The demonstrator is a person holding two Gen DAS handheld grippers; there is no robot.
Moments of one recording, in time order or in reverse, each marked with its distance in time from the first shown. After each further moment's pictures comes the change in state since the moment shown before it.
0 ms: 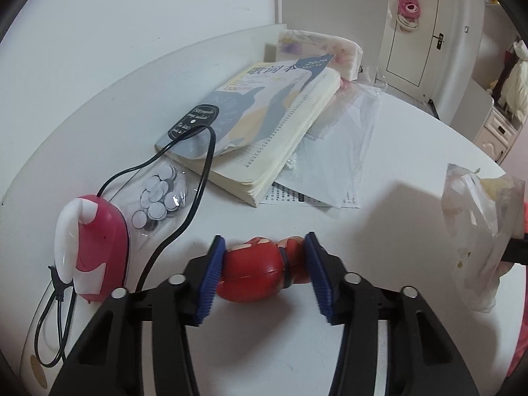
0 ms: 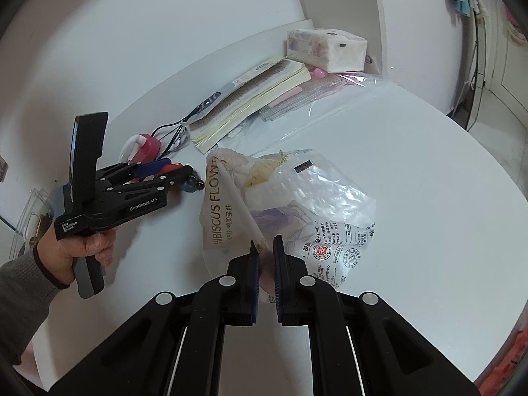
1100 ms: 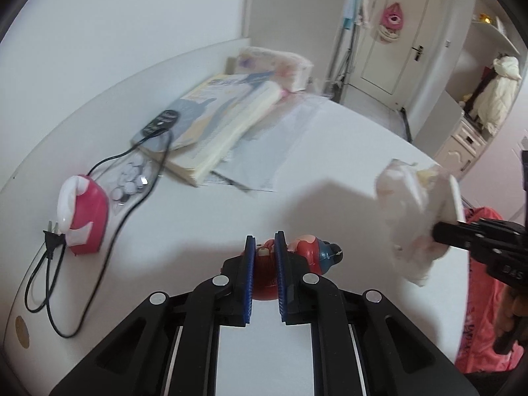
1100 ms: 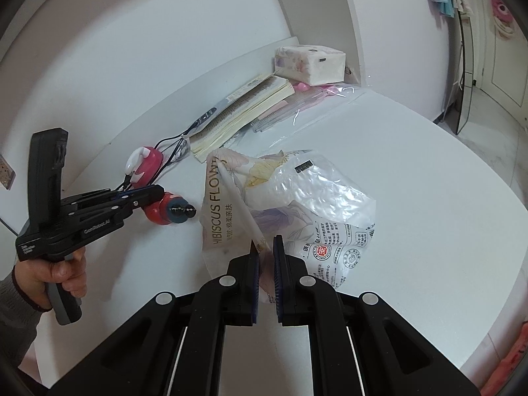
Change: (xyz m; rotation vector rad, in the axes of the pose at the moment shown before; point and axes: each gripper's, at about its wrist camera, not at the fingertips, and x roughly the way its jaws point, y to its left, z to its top) left arm -0.072 -0.042 -0.012 -0.043 0.013 -0.162; right arm -0.038 -0.013 -0.018 0.038 -0.067 -0.003
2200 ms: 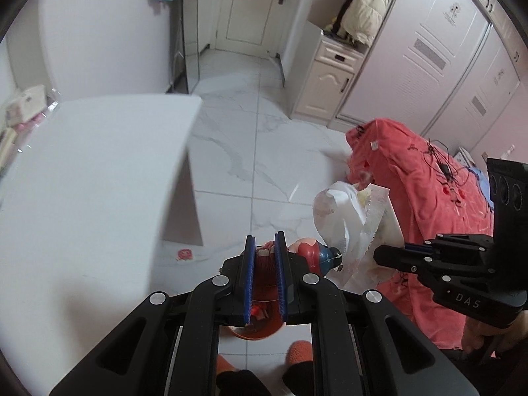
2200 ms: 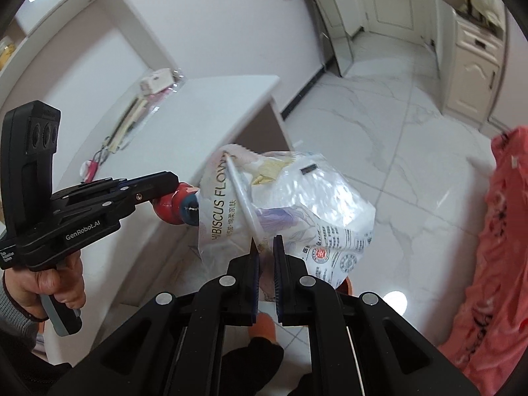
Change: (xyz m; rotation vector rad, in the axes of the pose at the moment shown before) left arm 0.013 -0.358 -0.082 0.338 0.144 -0.349; right arm -0.248 -0.189 -0.248 0.393 -0.023 -0.216
